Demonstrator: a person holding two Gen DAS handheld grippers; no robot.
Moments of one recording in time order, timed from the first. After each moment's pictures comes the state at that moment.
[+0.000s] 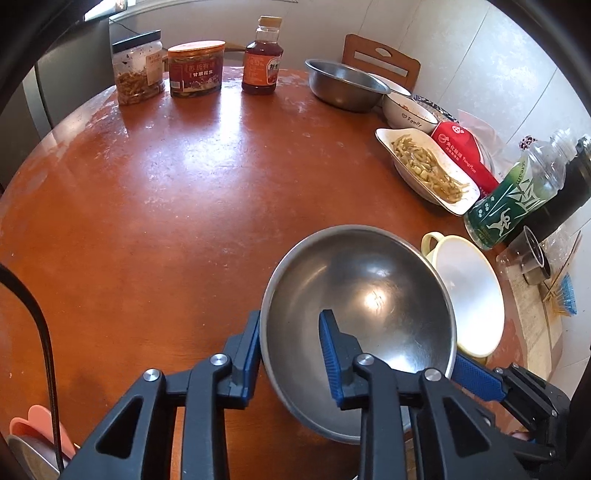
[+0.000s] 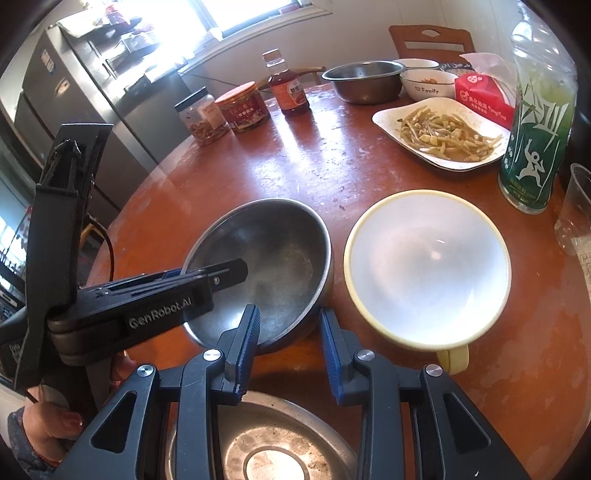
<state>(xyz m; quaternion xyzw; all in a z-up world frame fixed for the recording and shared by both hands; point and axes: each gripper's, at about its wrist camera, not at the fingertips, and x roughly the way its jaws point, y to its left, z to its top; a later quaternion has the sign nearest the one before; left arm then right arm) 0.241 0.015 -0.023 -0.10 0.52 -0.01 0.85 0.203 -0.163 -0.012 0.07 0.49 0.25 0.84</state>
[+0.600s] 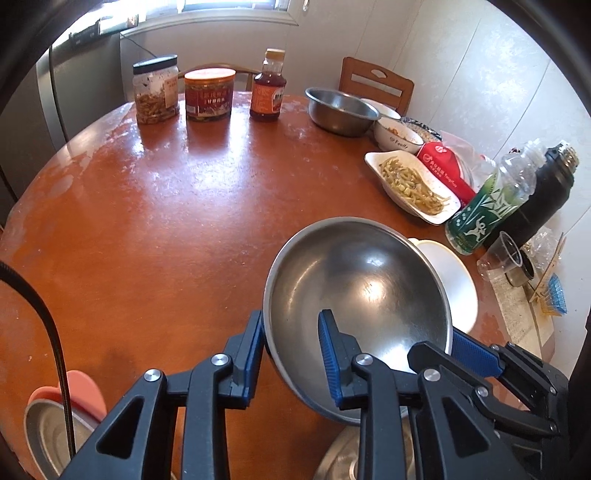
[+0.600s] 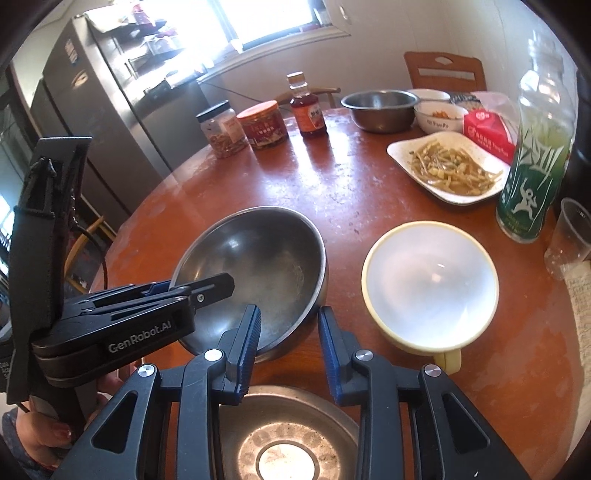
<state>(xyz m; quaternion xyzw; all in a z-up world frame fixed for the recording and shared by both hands) 0.200 0.022 0.015 -0.10 0.48 -0.01 0.87 0.184 -0.156 0.019 0.04 0.44 0.26 0.86</state>
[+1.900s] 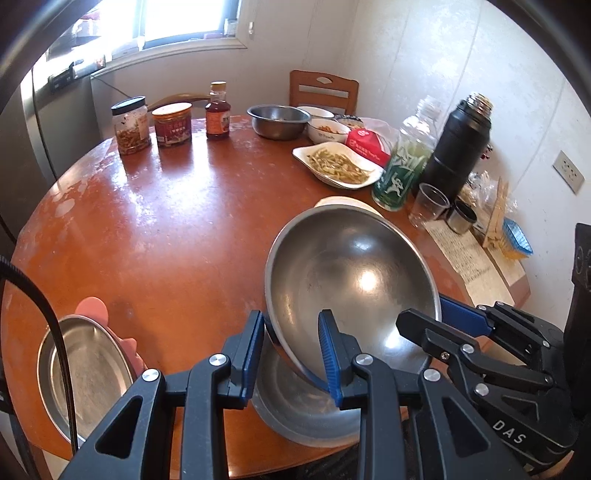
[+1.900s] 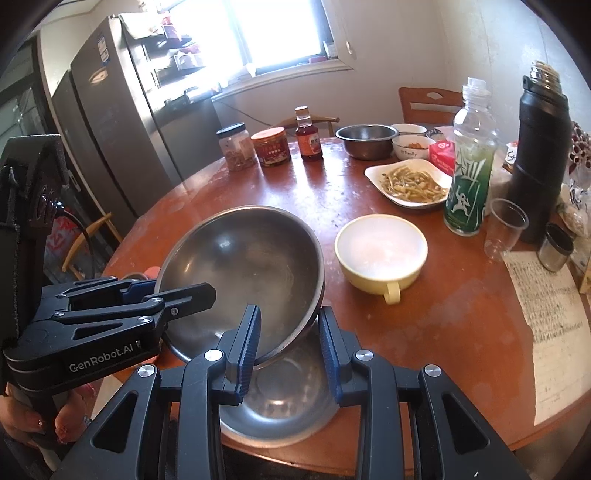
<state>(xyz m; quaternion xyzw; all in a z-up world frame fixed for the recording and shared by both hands) 0.090 -0.038 0.056 -0.05 0.45 -0.07 0.89 0.085 -0.211 0.049 0.02 0.40 0.26 0.88</state>
